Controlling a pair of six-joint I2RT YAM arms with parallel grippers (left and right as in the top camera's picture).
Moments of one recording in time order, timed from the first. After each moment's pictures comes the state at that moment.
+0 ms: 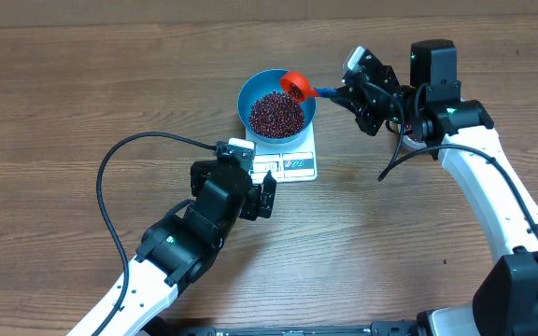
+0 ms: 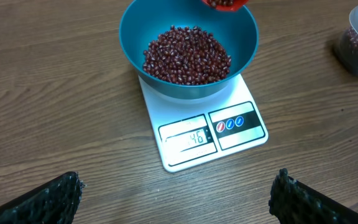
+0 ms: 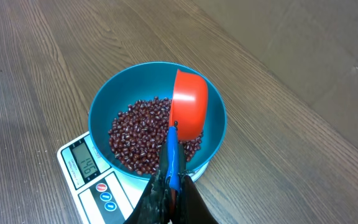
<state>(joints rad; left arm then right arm) -0.65 1.09 0.79 -0.40 -0.28 -0.29 0.14 1.62 1.30 -0.43 -0.67 -0.64</state>
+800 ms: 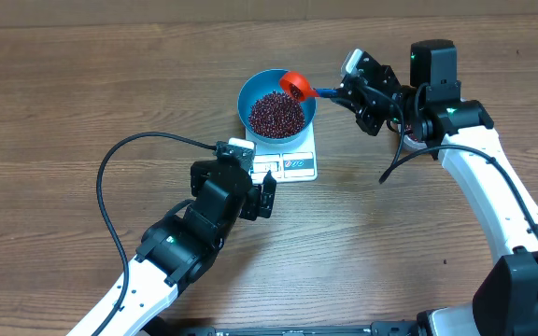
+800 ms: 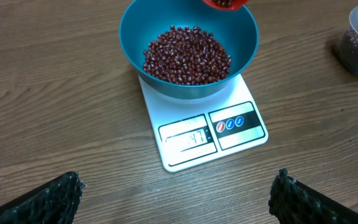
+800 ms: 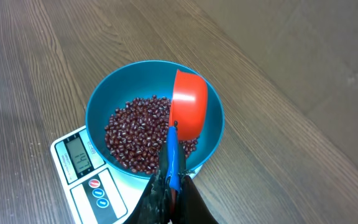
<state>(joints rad) -0.65 1.09 0.79 -0.40 -0.28 -0.29 0.14 1.62 1.30 -0.43 -0.67 -0.71</state>
